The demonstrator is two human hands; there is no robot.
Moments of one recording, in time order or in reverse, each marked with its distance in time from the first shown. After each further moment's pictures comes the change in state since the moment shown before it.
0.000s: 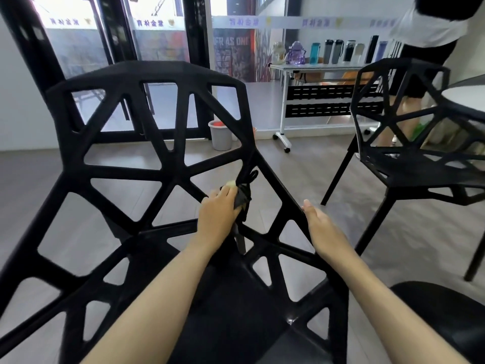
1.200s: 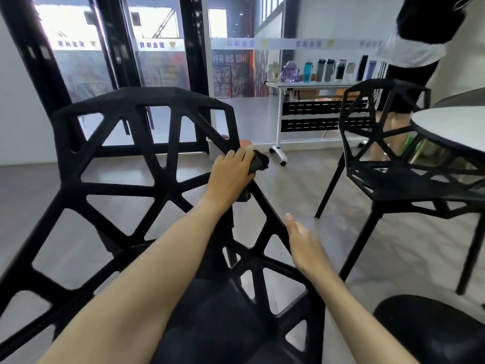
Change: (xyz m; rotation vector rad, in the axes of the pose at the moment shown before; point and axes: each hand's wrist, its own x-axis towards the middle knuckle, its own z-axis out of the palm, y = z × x) left_hand 0.107 0.053 -0.066 0.338 0.230 0.263; right_hand -0.014 -0.012 -0.006 0.020 -0.001 0.001
